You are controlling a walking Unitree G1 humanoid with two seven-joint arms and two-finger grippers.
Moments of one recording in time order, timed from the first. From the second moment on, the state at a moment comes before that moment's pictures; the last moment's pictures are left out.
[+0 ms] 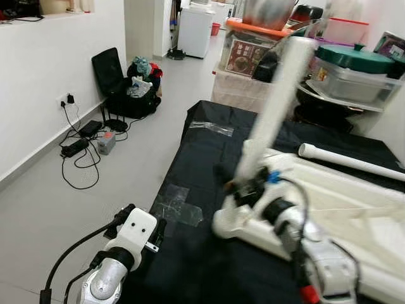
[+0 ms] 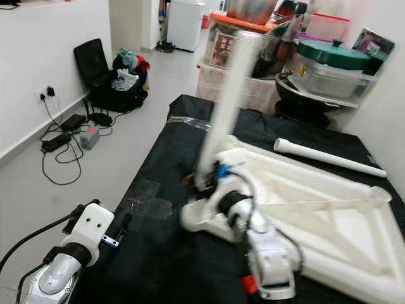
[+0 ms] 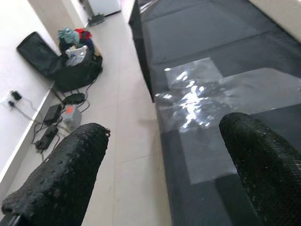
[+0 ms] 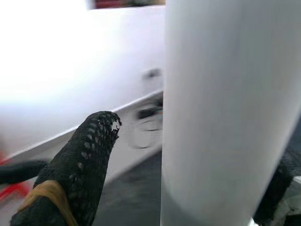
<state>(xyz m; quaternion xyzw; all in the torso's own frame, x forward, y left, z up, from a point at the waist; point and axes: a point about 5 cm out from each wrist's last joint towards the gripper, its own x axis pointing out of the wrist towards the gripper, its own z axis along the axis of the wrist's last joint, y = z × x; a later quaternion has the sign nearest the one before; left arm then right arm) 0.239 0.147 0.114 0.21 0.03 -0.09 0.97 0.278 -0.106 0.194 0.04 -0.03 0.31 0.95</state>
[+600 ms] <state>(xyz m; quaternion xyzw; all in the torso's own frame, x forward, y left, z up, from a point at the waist) 0.239 0.147 0.113 0.21 0.03 -0.09 0.97 0.296 -0.116 0.192 0.02 -0.04 0.31 0.95</state>
